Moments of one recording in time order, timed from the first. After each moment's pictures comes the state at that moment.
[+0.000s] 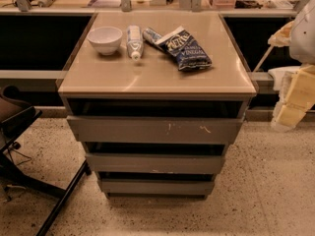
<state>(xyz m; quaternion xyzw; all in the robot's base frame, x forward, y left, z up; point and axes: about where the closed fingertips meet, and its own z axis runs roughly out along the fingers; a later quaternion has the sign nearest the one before) 0.438 -0.216 0.977 -0.60 0.78 -0.04 0.16</state>
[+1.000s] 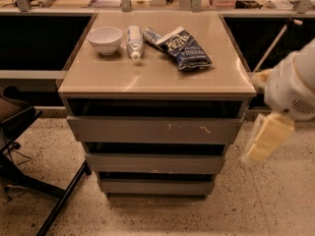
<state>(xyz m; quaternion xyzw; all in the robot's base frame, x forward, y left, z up) 0.424 -0.192 0.900 -0.58 0.79 0.02 0.19</state>
